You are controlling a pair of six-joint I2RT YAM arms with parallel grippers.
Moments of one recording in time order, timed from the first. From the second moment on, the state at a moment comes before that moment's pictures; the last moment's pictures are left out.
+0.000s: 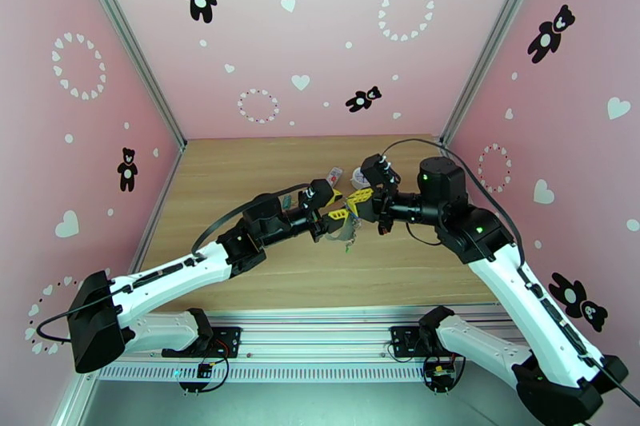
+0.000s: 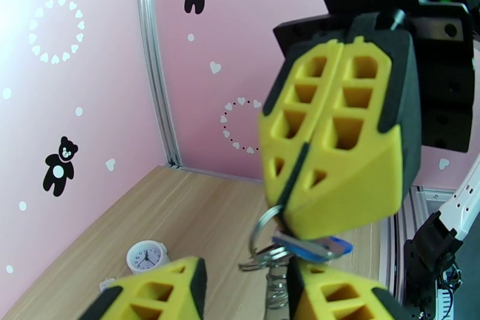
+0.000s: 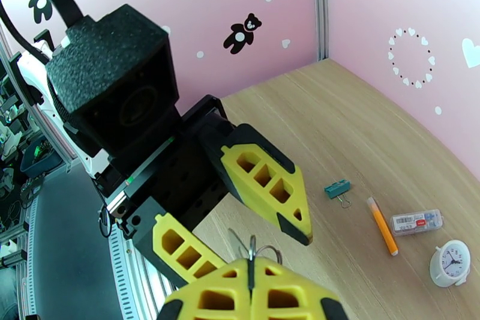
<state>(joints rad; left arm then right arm) -0.93 1.27 0.90 0.38 0.23 0.09 0.50 1.00 1.23 -0.65 -0.68 -0.12</state>
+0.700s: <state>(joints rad) -0.95 1.29 0.90 0.43 0.13 0.06 0.50 0.99 1.22 -0.63 -0.64 -0.10</state>
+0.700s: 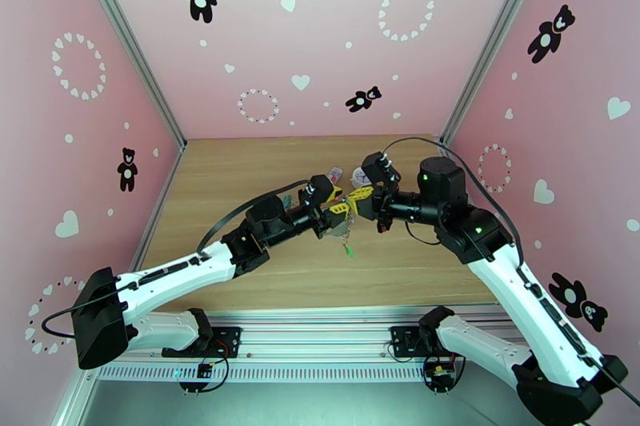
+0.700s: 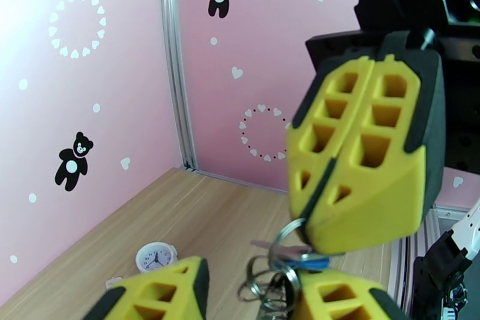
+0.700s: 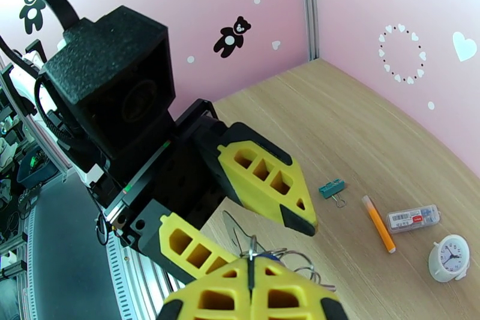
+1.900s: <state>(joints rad) -0.95 1.28 0.90 0.40 0.18 0.04 0.50 0.92 1.18 -0.63 -0.60 -0.19</state>
